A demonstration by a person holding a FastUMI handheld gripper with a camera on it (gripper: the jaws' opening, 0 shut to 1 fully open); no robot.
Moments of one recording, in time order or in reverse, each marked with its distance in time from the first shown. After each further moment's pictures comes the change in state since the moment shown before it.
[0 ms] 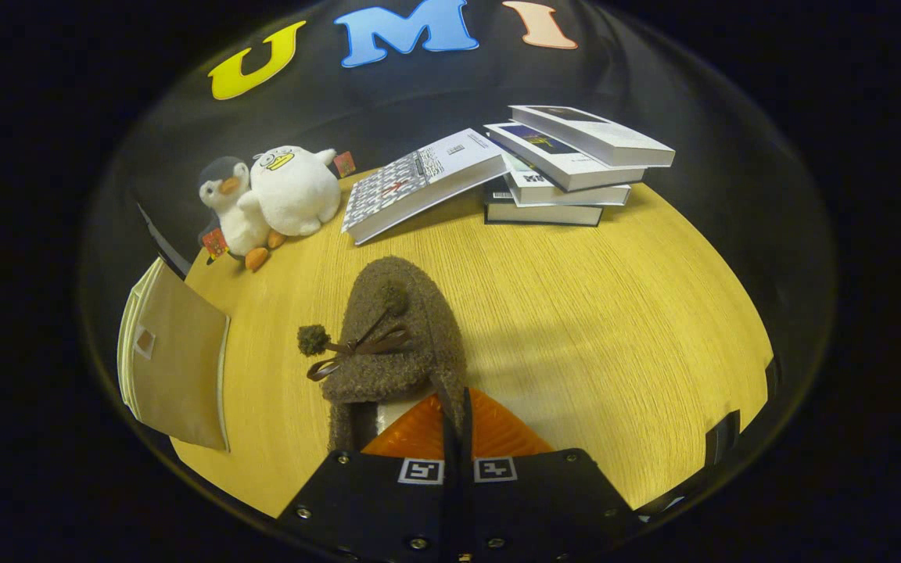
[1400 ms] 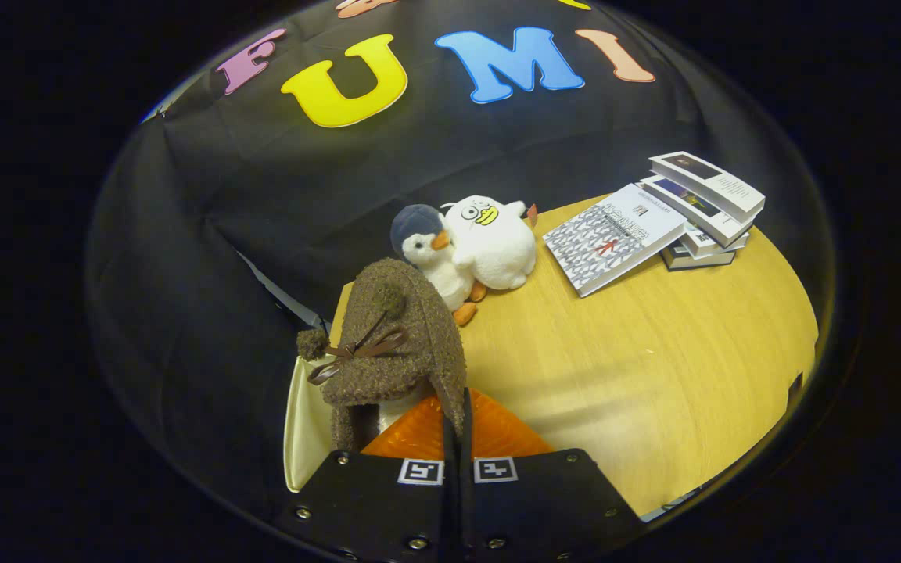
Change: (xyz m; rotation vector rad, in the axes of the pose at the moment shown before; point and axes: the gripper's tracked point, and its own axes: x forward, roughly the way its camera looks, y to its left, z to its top) arm -0.098 0.297 0.059 0.078 -0.081 0.313
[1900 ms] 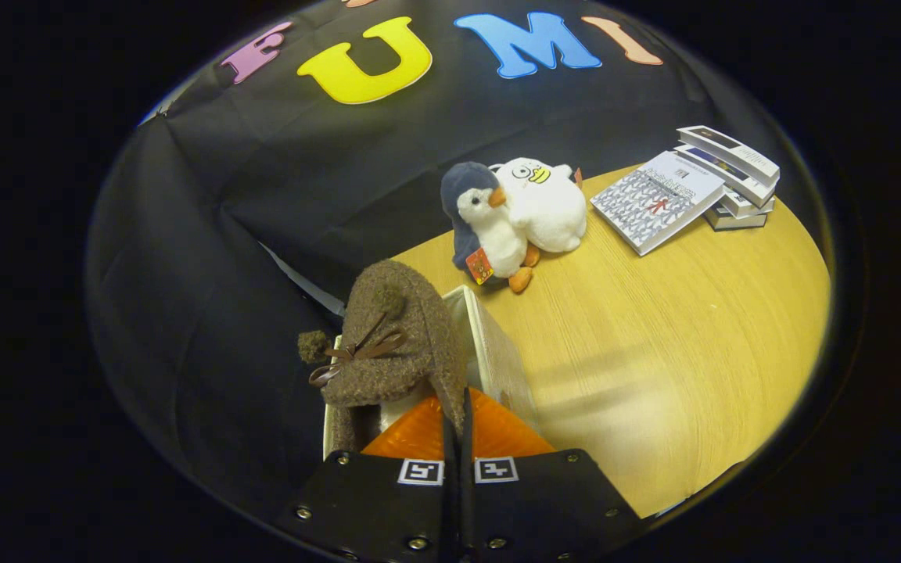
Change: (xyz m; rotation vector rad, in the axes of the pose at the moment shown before) arm 0.040 0.060 -0.053 0.050 0.055 0.044
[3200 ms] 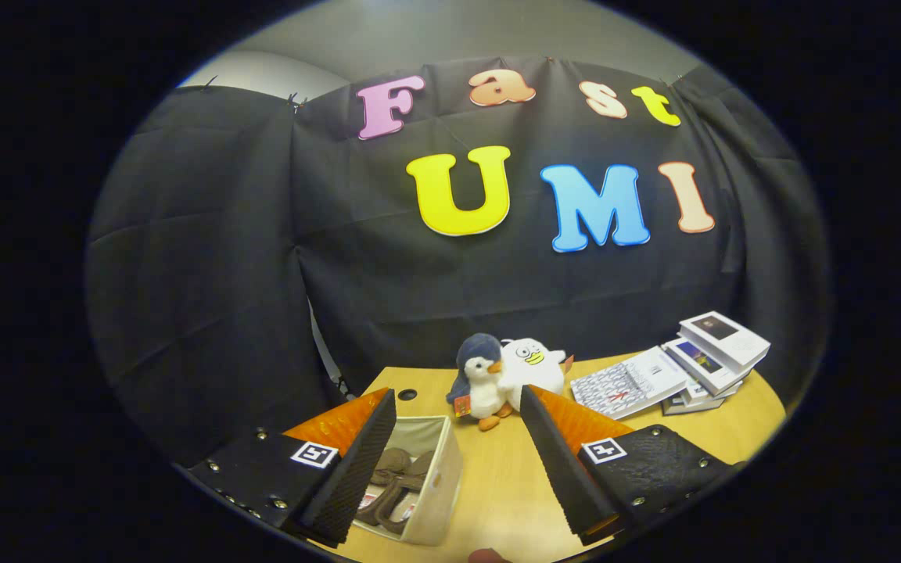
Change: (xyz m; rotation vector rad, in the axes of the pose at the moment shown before) arm -0.158 -0.021 0.122 -0.456 -0.580 0.039
